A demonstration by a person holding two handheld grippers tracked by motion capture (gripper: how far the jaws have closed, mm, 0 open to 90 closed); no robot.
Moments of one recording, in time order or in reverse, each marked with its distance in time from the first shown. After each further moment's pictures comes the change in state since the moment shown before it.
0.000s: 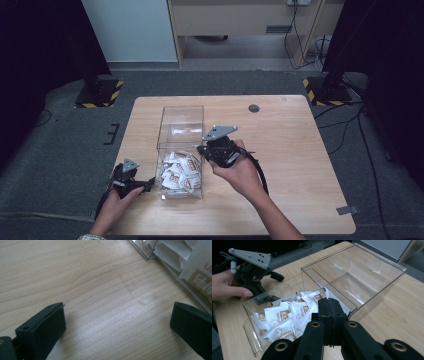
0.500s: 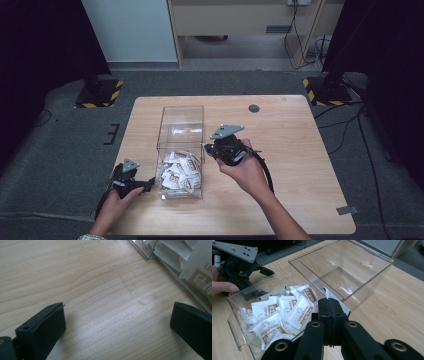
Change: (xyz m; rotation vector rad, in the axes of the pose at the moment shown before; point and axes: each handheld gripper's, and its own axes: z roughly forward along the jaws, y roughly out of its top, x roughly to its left) left arm 0.000 0.000 0.000 0.000 0.000 0.000; right arm -0.017 -0.012 -0.002 0.019 -0.040 0.015
